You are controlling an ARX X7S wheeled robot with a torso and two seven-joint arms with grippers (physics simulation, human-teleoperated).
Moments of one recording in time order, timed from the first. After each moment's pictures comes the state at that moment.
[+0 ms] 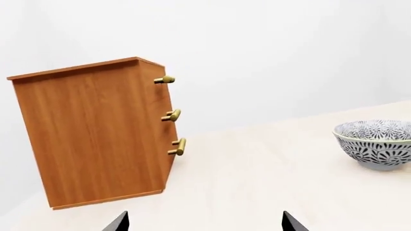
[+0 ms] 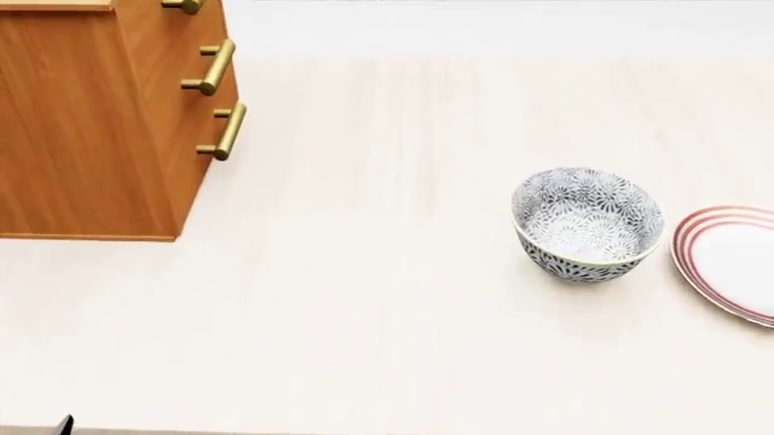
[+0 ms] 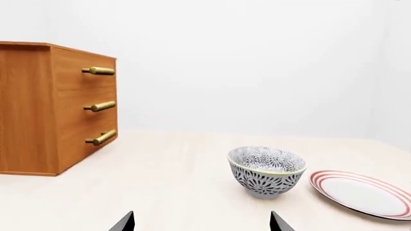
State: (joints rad) left arm 0.19 -0.16 0.26 0.33 0.10 0.03 -0.25; right arm -0.27 0.18 -0.21 -0.36 0.03 -0.12 0.23
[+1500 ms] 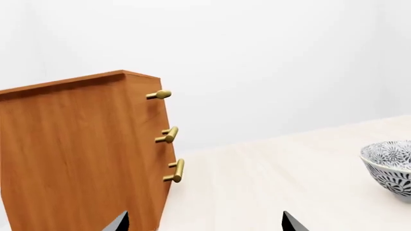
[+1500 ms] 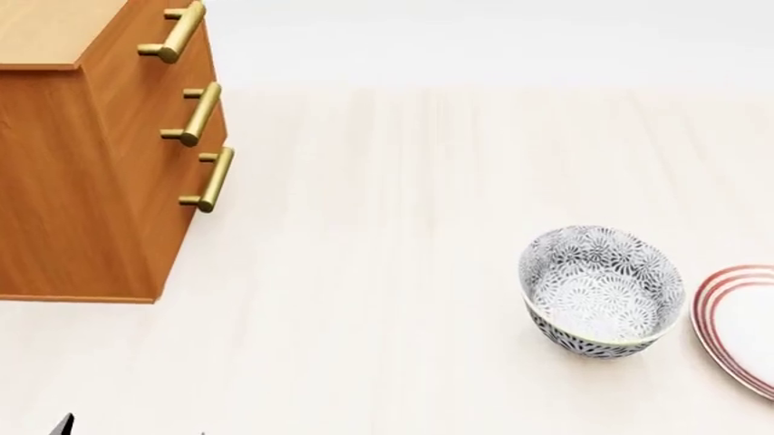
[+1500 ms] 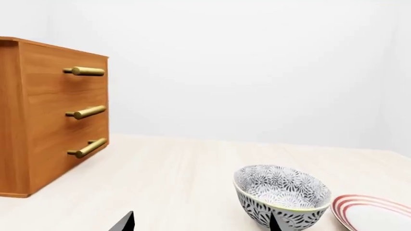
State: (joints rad) left arm 0.18 -0.21 0.32 0.31 0.09 0.07 -0.32; right arm -0.26 0.22 -0.25 -0.35 0.04 -0.11 0.29
